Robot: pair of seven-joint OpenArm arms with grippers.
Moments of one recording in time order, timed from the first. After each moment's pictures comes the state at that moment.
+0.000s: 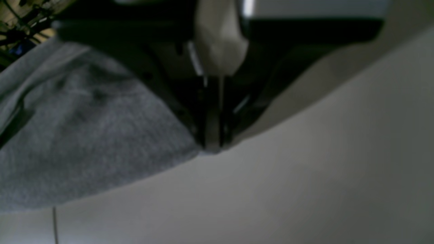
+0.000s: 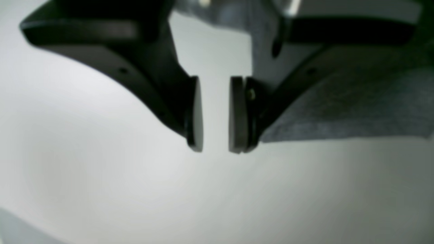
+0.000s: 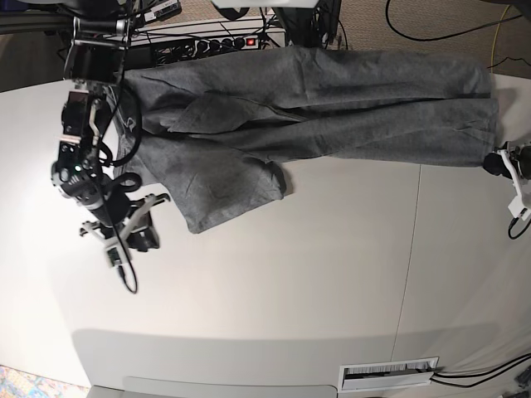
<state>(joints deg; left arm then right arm) -10.6 -49.1 6.8 52.9 -56.4 -43.5 54.3 9.9 18.7 8.0 86.0 15.4 32.5 -40.2</state>
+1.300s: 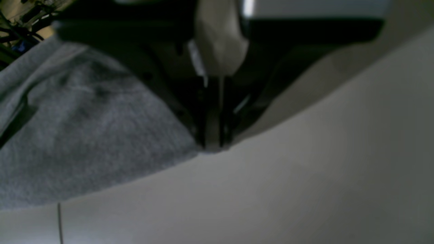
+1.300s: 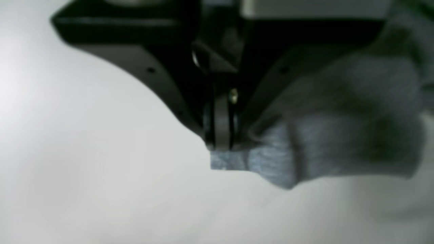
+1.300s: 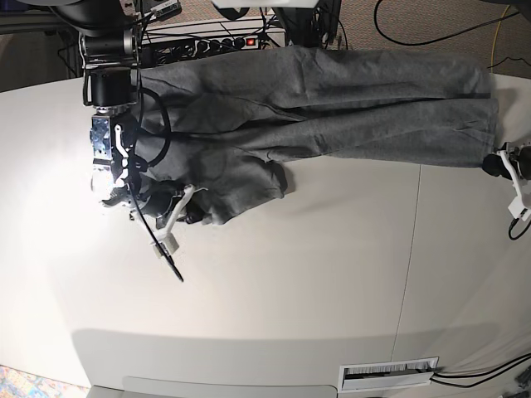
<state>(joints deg) -10.6 -49.1 6.9 52.8 -56.8 -43.5 53.6 14.6 16.9 -1.4 71.2 27.2 32.1 -49.9</state>
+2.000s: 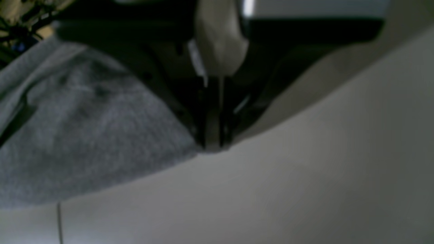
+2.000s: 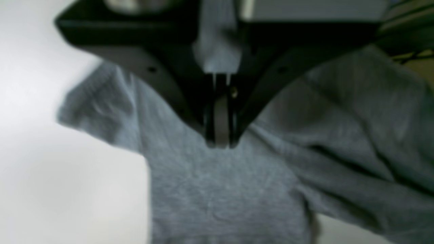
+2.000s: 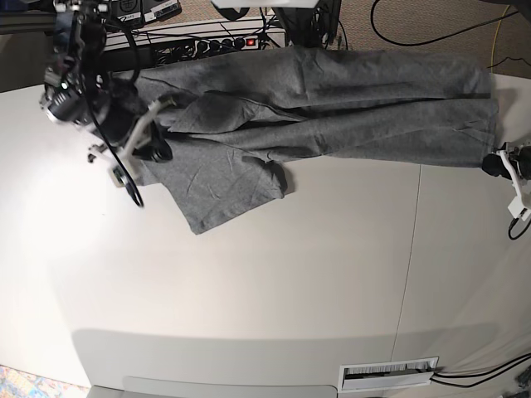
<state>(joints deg) -10.5 -49.0 7.0 52.8 -56.6 -43.5 53.3 -17.9 22.8 16.2 117.6 38.2 32.3 -60.9</state>
